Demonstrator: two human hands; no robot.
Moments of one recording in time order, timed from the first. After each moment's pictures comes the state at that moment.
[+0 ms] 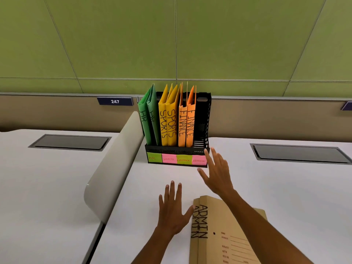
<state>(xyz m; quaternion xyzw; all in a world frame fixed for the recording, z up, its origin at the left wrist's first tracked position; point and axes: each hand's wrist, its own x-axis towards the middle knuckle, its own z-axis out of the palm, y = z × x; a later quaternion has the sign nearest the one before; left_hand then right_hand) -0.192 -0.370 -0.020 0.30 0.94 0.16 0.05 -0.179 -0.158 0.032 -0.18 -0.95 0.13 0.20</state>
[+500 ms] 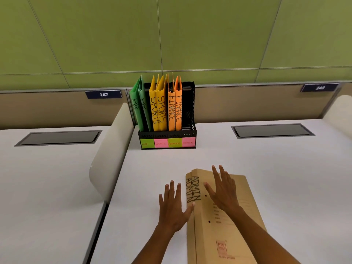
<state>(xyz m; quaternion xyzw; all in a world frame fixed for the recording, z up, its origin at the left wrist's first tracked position) -0.106 -0.425 -0.022 0.35 0.92 0.16 0.10 -0.027 -0.222 -0.024 -0.31 -0.93 0.15 0.10</state>
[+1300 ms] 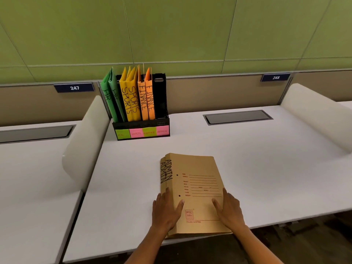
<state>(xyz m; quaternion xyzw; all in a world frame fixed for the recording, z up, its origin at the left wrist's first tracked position) 0.003 -0.421 -0.029 0.31 0.91 0.23 0.16 0.162 -0.228 -0.075 -0.46 -0.85 0.24 0.05</state>
